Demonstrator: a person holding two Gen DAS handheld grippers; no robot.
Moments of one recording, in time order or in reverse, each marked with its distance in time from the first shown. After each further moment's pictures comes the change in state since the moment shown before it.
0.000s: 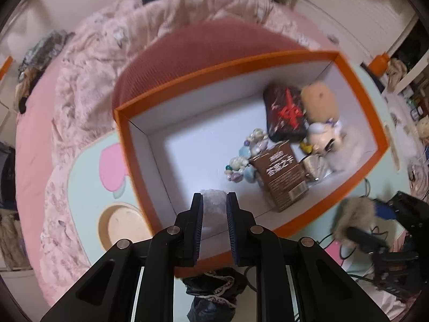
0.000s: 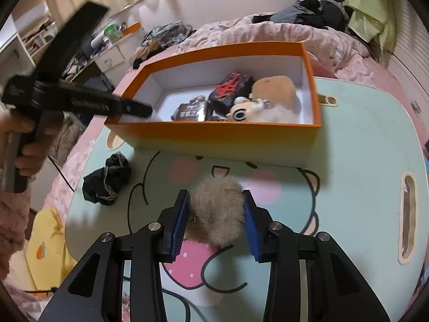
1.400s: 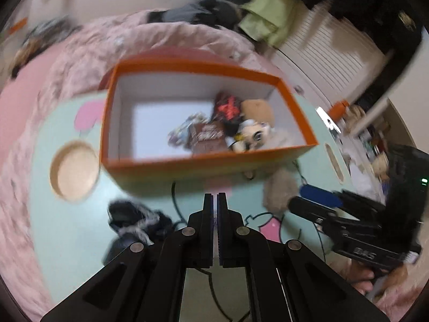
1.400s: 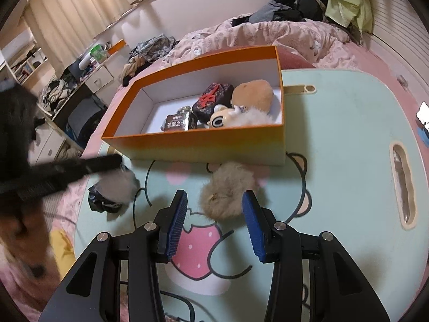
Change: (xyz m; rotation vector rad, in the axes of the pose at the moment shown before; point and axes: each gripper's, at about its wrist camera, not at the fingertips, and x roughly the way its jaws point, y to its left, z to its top) left arm -0.027 -0.010 -0.104 -0.237 -0.301 -0.257; right arm -0.015 -0.003 -0.015 0.127 -0.033 -0.006
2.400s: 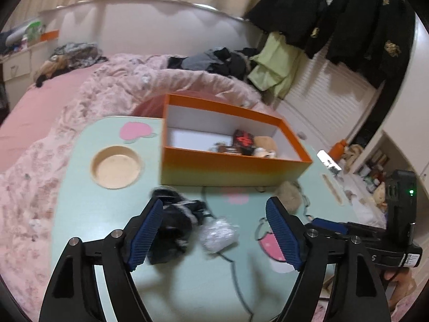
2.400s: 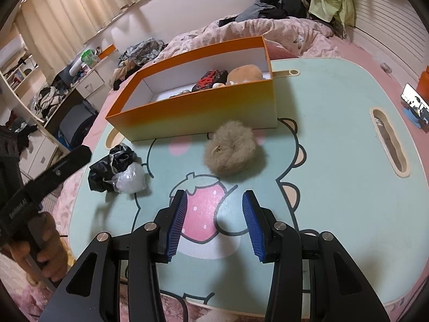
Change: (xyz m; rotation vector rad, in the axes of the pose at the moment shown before) left arm -0.056 0.026 -0.044 0.000 -0.262 0.040; right arm -0.015 0.015 -0.037 0.039 -0.024 -0.055
